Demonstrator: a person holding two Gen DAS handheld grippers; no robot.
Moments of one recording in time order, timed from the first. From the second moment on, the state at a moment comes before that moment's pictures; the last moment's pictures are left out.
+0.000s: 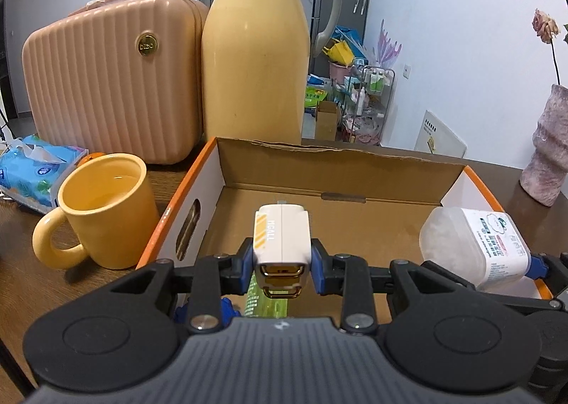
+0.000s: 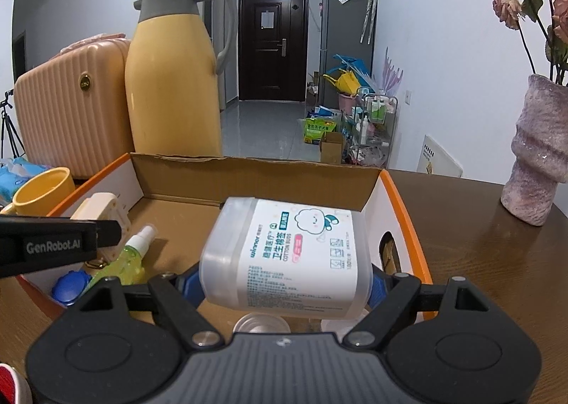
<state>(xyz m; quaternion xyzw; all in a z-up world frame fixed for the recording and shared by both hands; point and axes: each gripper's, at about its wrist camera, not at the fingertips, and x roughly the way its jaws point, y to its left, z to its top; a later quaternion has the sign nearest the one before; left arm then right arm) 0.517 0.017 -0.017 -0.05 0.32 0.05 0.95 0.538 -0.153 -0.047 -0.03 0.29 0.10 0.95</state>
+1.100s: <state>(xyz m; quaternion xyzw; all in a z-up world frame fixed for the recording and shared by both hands) 0.484 0.013 0.005 -0.03 0.26 0.08 0.96 0.516 -0.162 -0.032 -0.04 0.27 0.08 0.96</state>
